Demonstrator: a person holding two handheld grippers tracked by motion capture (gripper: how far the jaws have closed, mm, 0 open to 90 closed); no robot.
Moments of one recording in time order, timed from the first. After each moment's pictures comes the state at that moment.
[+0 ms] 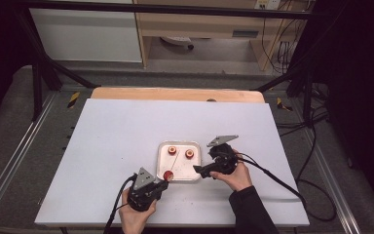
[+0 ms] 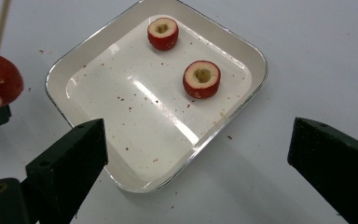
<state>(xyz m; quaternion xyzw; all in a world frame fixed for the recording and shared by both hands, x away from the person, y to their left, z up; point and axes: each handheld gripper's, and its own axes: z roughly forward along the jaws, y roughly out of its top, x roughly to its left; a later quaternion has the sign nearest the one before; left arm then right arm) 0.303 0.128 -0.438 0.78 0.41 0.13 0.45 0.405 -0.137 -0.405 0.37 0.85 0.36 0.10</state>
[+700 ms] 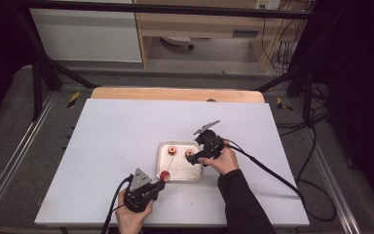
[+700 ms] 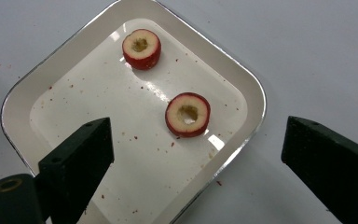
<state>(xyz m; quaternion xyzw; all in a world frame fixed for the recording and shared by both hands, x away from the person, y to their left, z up) 0.301 0.136 -0.439 0.78 0.42 0.14 0.45 0.449 -0.103 -0.403 0.39 0.87 0.29 0.08</state>
